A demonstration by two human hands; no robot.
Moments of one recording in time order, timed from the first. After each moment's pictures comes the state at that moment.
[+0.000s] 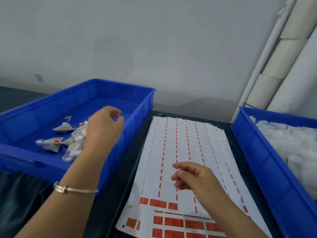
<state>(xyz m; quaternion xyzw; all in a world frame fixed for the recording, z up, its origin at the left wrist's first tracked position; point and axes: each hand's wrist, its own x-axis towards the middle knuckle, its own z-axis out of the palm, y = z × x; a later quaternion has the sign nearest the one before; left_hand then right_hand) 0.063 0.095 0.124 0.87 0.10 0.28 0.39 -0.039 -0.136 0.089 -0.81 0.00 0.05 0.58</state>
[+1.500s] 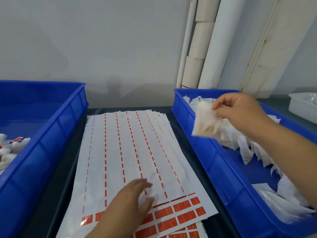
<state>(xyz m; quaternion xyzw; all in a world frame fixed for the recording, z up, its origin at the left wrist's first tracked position) -0.029 -0.073 0.028 0.93 -0.24 -0.09 0.27 -0.040 -0.331 0.181 -0.88 0.15 -0.26 0.37</state>
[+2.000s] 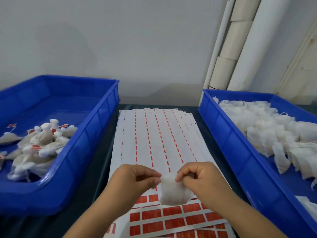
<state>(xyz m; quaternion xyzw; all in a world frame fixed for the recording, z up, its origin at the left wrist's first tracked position) -0.018 -0.005 0.067 0.85 -0.16 -0.11 0.49 -0.067 -0.192 0.074 -0.89 0.02 -0.02 0.46</state>
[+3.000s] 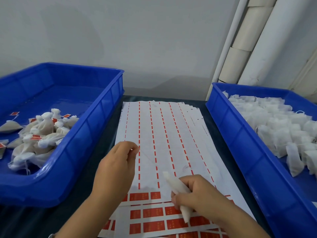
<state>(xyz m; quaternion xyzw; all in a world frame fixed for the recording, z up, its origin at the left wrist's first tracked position) 0.010 0.002 0.038 0.92 -0.08 0.17 0.35 -0.059 -0.191 0.041 -0.82 0.08 0.22 0.53</state>
